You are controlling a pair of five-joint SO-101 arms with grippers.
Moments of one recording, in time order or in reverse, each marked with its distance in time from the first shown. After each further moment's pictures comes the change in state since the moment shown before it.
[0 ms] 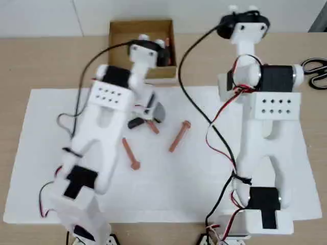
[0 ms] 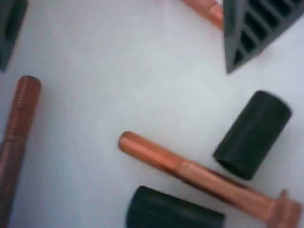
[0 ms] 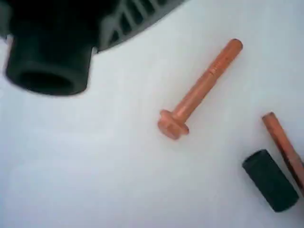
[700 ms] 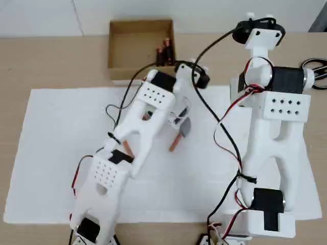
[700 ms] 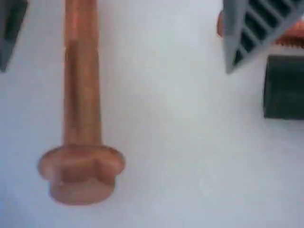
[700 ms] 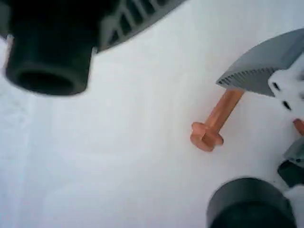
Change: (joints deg) left arm 8.7 29.5 -25.9 3.5 -4.6; right arm 3.9 -0.7 3.4 -0.8 0.0
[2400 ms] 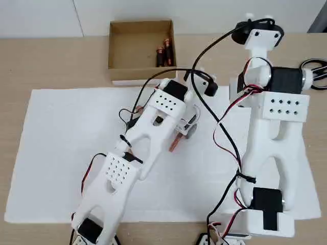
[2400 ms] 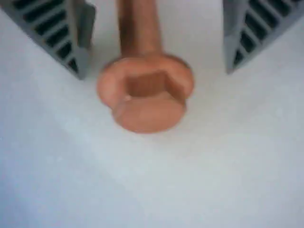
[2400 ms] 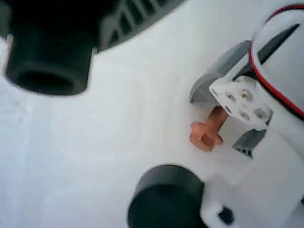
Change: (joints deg) left arm 3.5 11.3 -8.7 -0.9 3.4; right arm 0.0 0.0 0.0 0.0 0.0
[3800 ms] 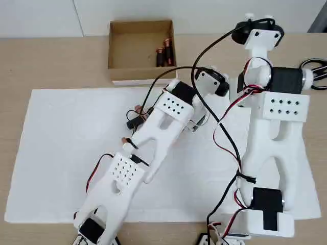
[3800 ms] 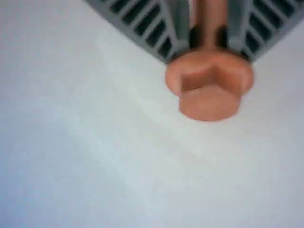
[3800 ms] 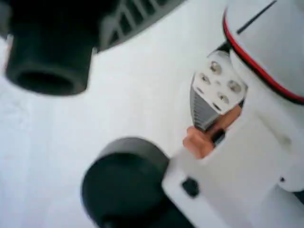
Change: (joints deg) left arm 3.2 0.7 -9.0 2.5 0.3; right arm 0.0 0.0 0.0 0.0 0.0
